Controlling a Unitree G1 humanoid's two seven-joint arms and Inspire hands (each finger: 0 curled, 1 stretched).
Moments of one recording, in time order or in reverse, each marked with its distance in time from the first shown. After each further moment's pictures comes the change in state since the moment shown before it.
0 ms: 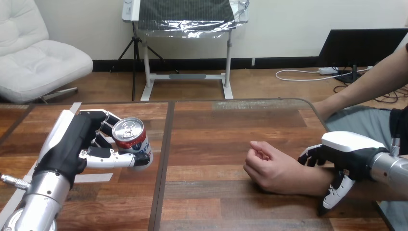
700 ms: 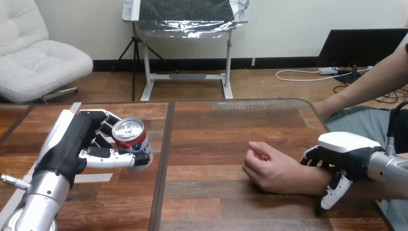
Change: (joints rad) left arm 0.000 0.000 0.000 -0.001 0.003 0.000 0.000; right arm -0.028 0.002 0.042 0.018 -0.026 -0.006 -0.004
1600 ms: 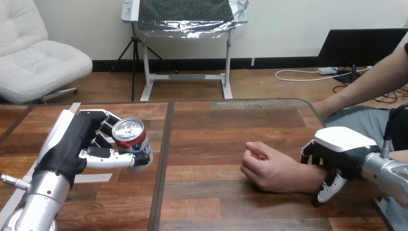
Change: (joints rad) left arm 0.000 0.001 0.000 0.000 -0.001 -0.002 0.000; right arm -0.007 0.033 0.034 0.063 -0.057 -0.030 -0.198
